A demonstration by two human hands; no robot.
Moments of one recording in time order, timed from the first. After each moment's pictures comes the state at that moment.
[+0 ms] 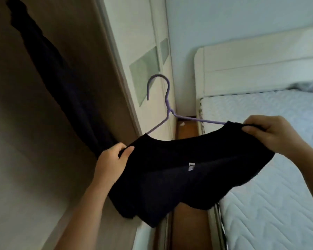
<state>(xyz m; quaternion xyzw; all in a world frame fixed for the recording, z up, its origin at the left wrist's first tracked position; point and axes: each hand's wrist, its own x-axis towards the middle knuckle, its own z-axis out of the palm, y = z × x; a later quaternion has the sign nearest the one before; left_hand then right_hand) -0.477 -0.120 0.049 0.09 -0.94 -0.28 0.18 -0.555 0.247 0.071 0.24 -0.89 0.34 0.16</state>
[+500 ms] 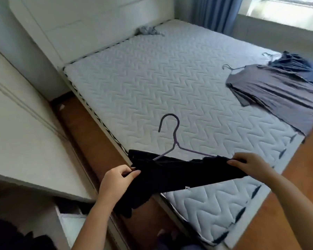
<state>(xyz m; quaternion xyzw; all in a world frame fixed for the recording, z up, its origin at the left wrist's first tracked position) -0.506 0.067 -0.117 -0.17 -0.91 -0.31 -0.21 -0.297 0.386 -0.120 -0.34 -0.87 0.36 -0.06</state>
